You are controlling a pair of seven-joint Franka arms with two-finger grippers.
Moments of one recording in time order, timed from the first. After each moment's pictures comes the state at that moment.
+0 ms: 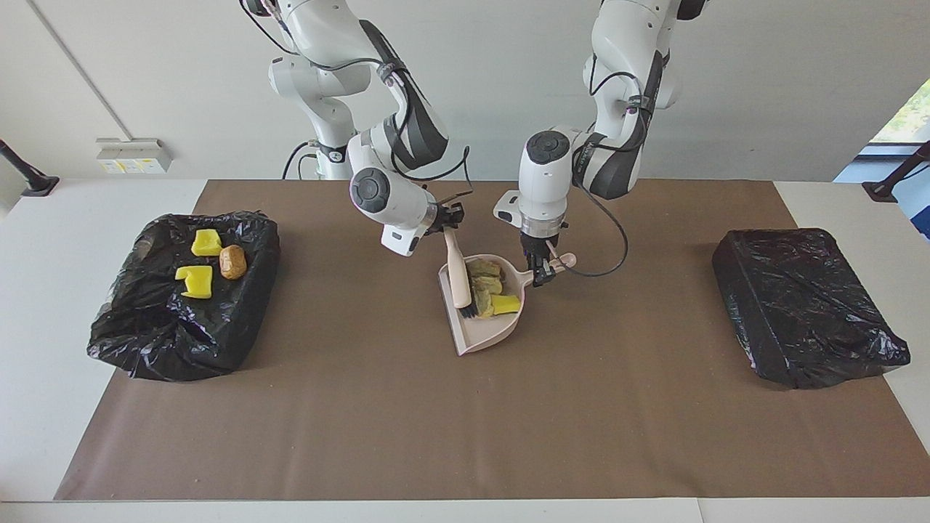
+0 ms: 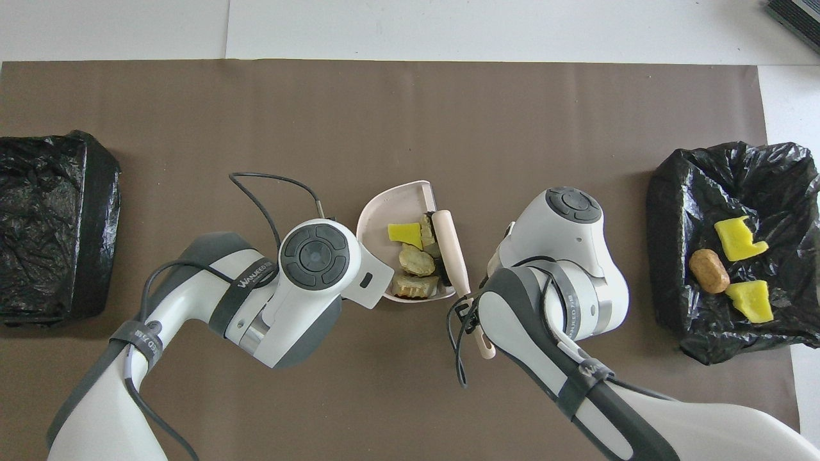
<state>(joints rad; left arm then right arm) -0.56 0.19 -0.05 -2.02 0.14 2.26 0.71 0.13 0.18 0.33 -2.01 0.43 1.86 0.06</state>
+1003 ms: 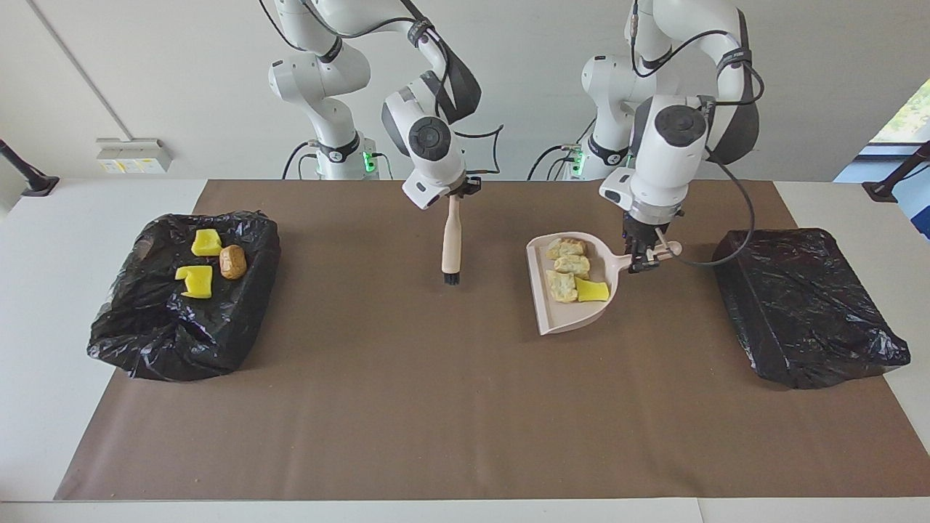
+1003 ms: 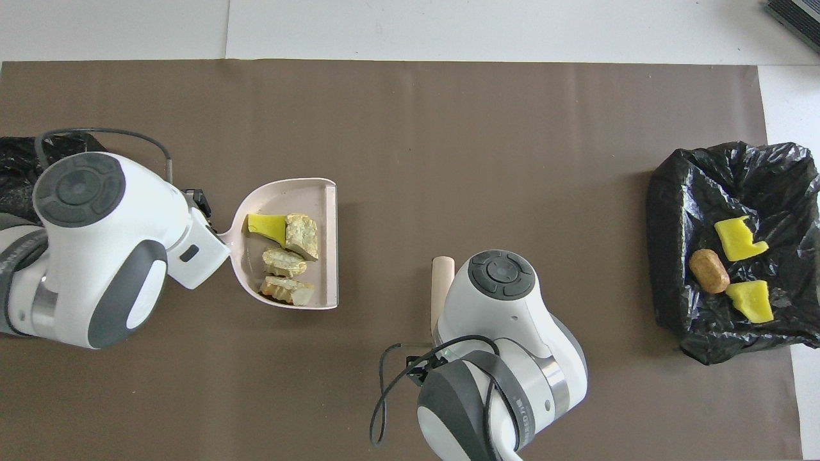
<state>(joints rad) -0.18 -0.03 -0.04 -2.02 0.09 1.98 1.34 0.30 0.04 0.33 -2.14 0.39 1.80 0.54</state>
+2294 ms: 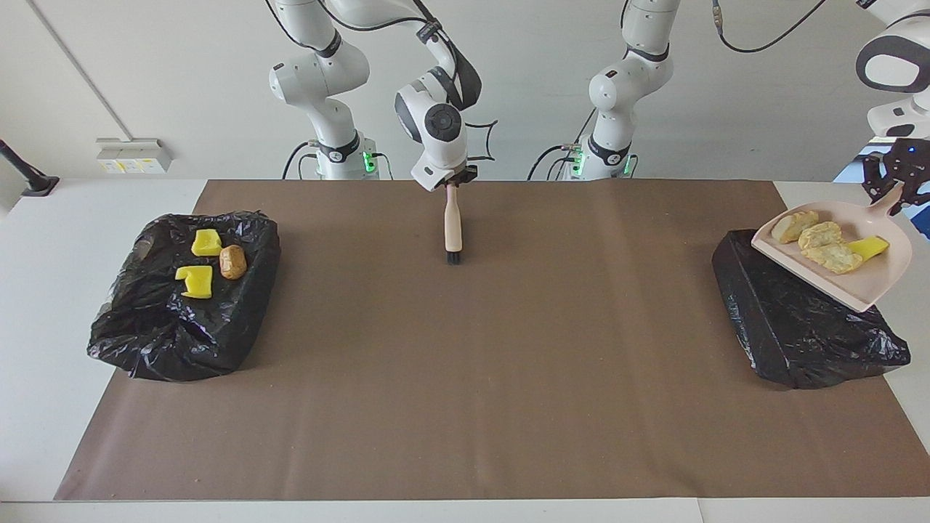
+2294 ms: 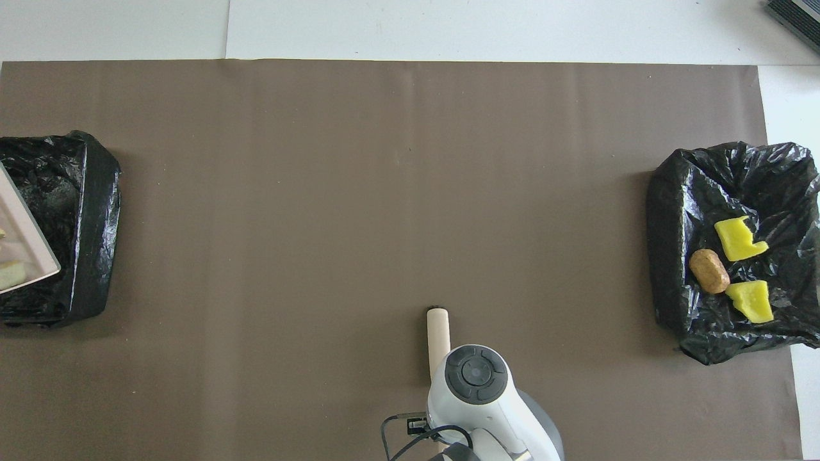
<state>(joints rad) 0.53 -0.05 0.02 -1.89 0.19 2.12 1.64 0.44 -0.07 0.33 -2.41 0.39 2.00 0.54</state>
